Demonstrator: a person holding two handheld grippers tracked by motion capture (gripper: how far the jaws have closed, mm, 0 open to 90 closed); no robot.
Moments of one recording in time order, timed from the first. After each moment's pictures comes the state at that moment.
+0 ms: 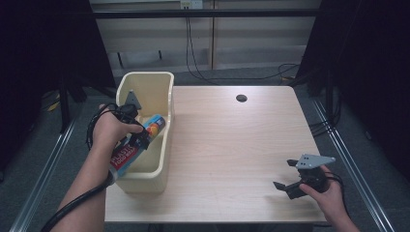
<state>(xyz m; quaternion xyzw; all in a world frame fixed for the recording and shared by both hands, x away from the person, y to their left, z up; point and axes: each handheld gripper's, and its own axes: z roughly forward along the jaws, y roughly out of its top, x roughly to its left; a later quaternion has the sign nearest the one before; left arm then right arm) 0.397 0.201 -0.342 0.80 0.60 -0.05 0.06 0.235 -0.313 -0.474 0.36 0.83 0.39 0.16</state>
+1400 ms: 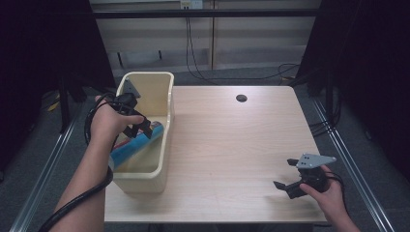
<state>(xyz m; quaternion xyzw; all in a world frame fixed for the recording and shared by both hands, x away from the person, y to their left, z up) 0.394 0.194 -0.308 0.79 0.60 -0.03 0.13 0.235 -0.312 -0.472 0.35 0.83 0.39 0.17</state>
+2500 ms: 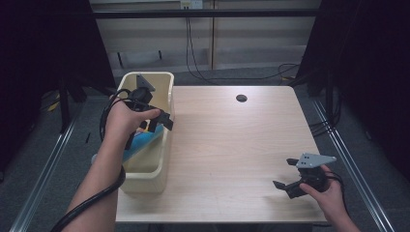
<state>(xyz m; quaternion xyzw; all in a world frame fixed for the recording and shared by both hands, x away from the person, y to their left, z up) 0.391 0.157 -0.298 0.80 0.56 -0.03 0.21 0.236 -0.312 -0.471 0.35 0.83 0.40 0.16</state>
